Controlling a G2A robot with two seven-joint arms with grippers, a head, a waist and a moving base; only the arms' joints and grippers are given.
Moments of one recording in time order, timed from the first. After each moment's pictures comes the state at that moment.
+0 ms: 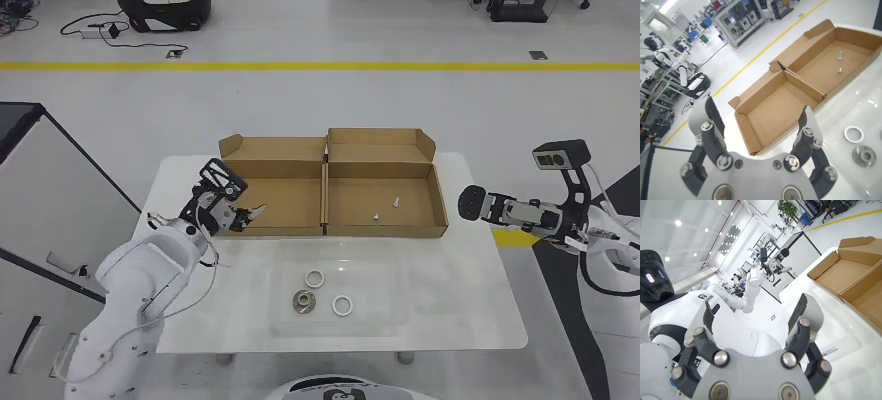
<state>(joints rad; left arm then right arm) 1.55 -1.12 -1.46 -2.19 1.44 -0.48 -0.70 -1.49 -0.94 1.78 -1.69 0.76 -0.38 1.44</state>
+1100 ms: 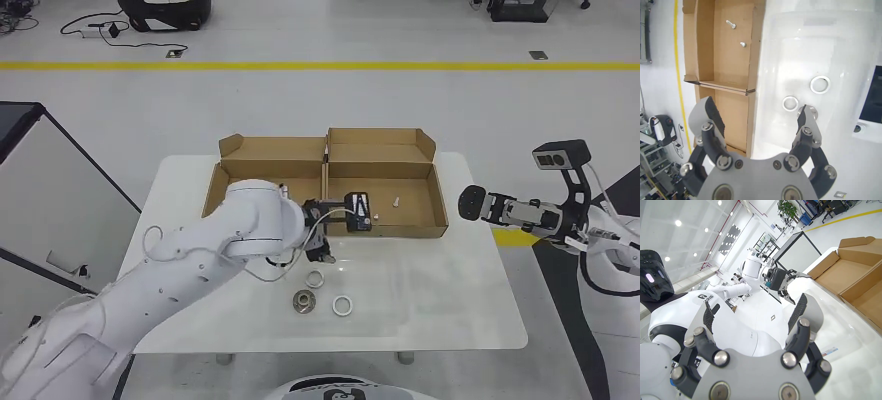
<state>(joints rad) 0.76 -1.07 -0.63 -1.92 0.80 -0.51 -1.31 -1.49 -0.94 1.78 -1.69 0.76 -0.38 1.44</state>
